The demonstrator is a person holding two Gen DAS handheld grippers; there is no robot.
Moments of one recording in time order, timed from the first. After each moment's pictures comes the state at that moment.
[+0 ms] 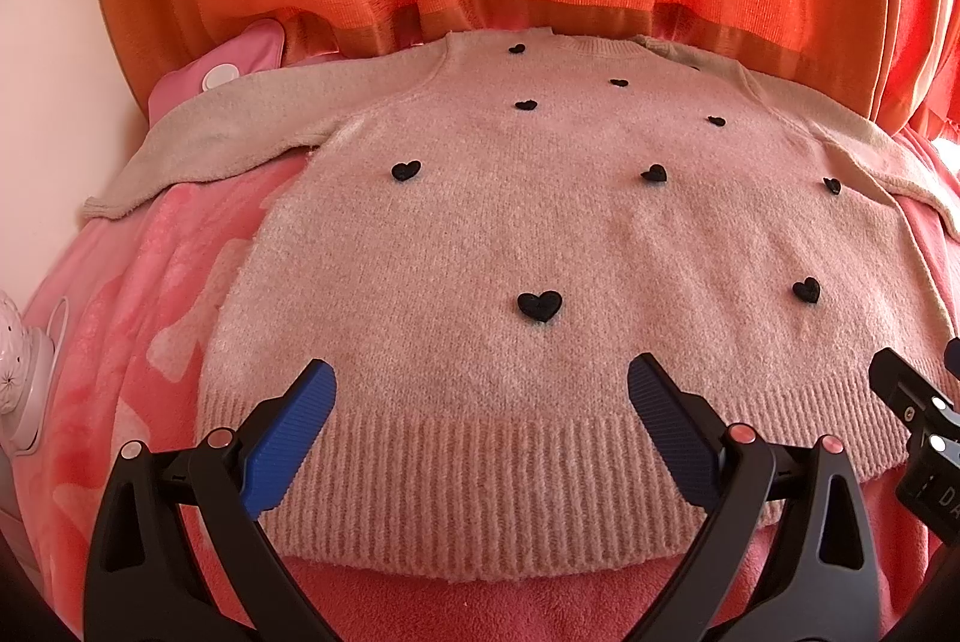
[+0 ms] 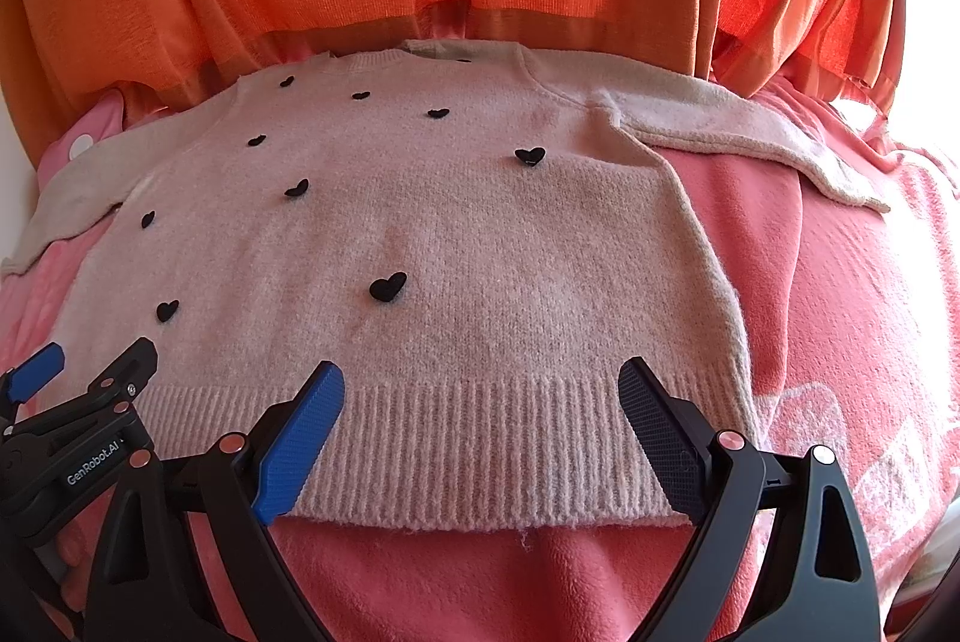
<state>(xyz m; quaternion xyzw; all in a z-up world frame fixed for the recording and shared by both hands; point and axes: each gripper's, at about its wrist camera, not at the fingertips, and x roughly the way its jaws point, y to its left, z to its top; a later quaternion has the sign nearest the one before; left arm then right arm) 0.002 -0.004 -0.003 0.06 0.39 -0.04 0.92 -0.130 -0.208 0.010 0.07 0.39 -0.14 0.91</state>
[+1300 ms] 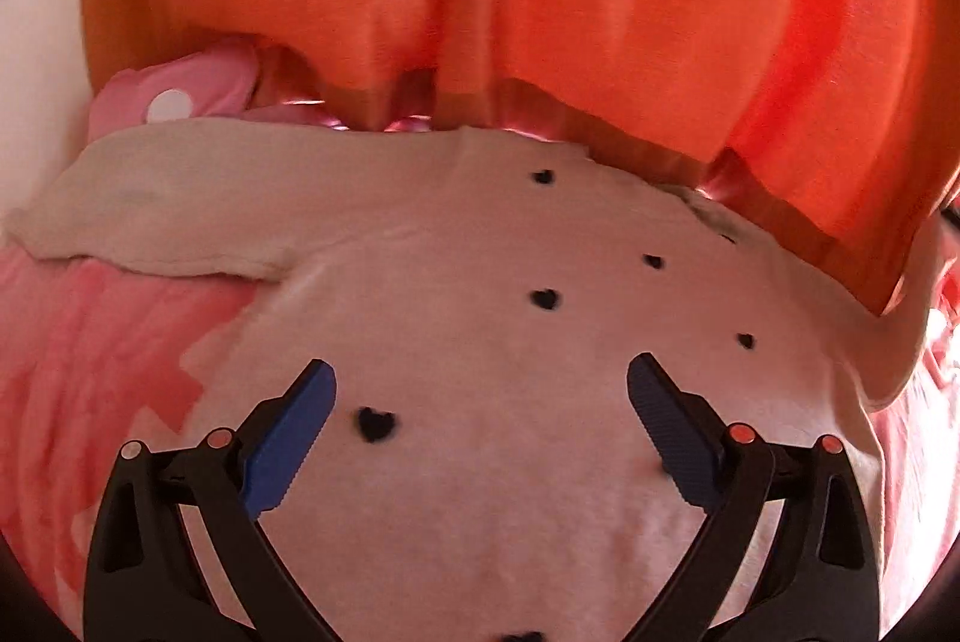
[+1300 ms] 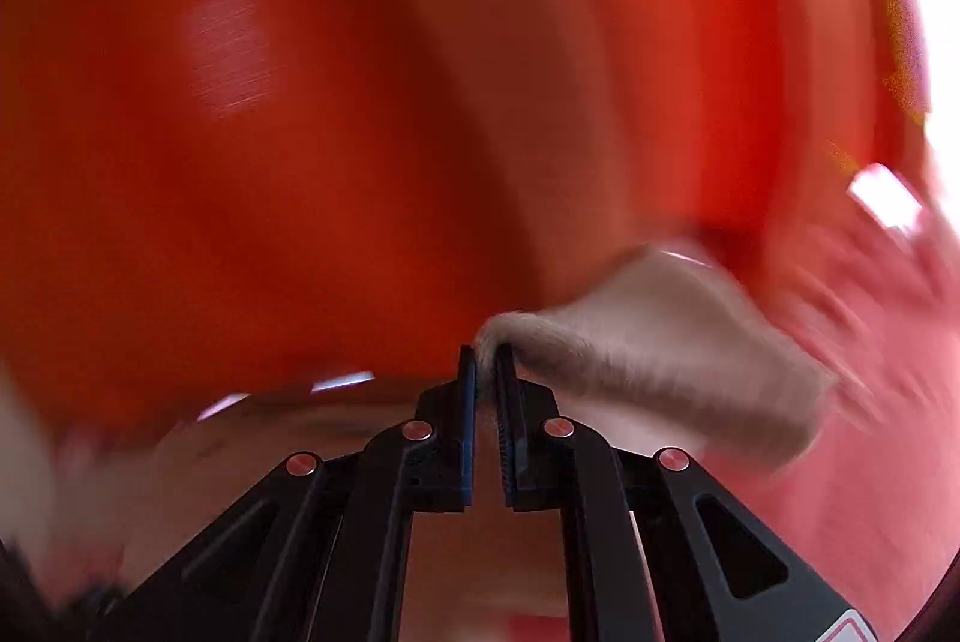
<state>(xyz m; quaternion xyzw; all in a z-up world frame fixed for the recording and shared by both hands) 0.144 0.023 0.035 -0.08 0.36 -0.05 0.93 0.080 -0.365 0.156 0.12 0.22 -0.02 0.97</state>
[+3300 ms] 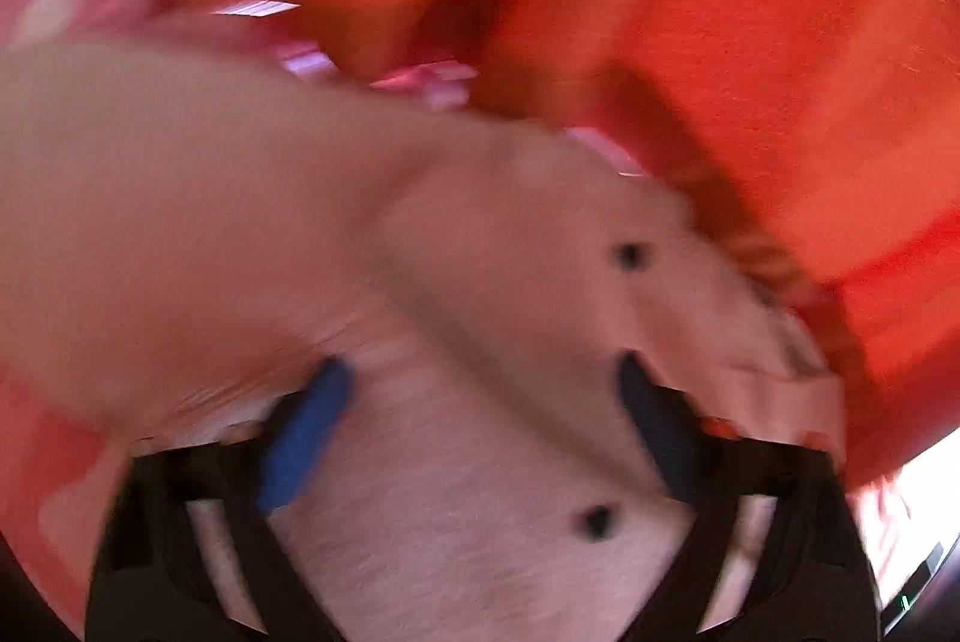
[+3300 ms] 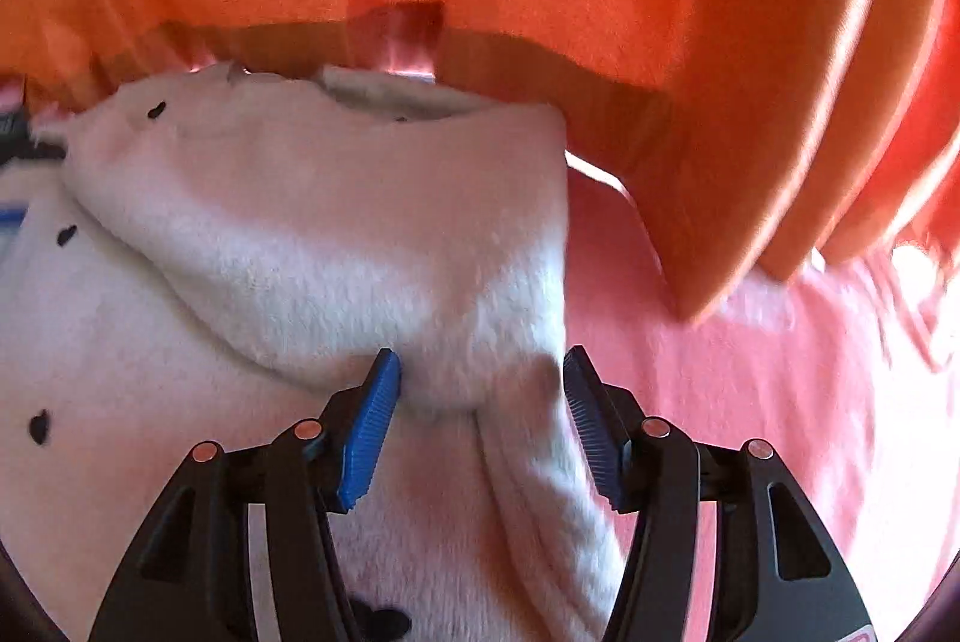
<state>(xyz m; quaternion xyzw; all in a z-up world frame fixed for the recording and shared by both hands) 0.322 0.028 0.003 -0.18 0.44 -0.10 0.87 0.057 -0.311 0.032 -0.06 0.39 -0.12 0.91</state>
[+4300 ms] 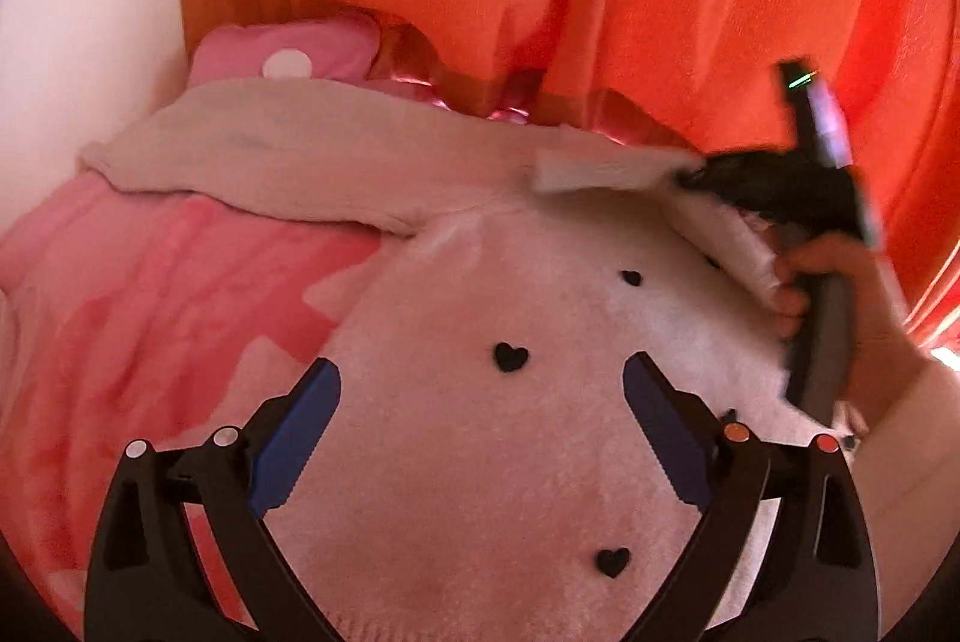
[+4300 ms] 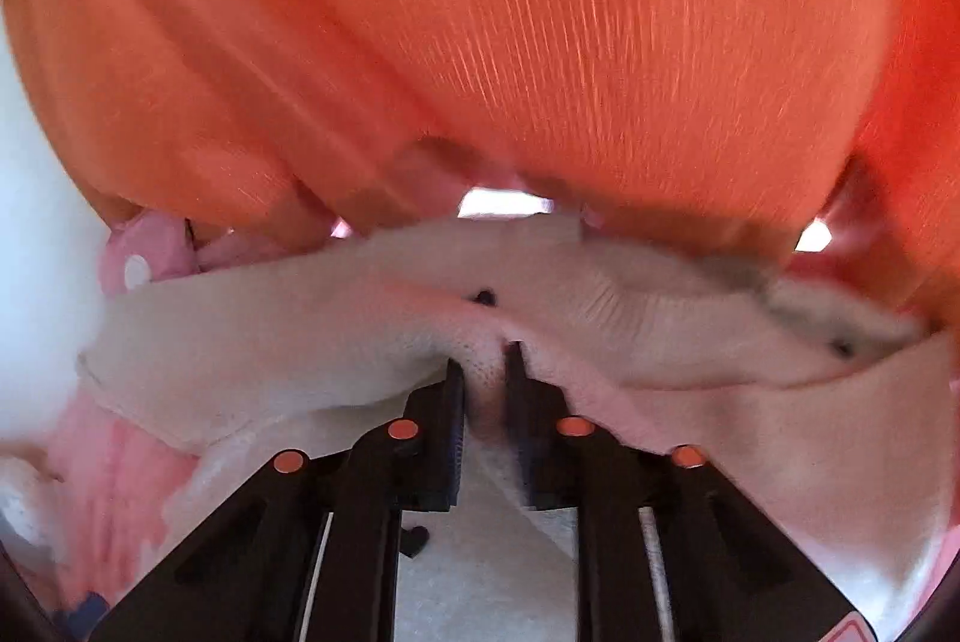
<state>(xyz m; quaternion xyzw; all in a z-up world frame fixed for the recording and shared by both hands) 0.114 0.082 0.040 -0.11 0.37 0.00 0.92 0.239 -0.160 0.043 0.05 0.46 0.10 0.88</state>
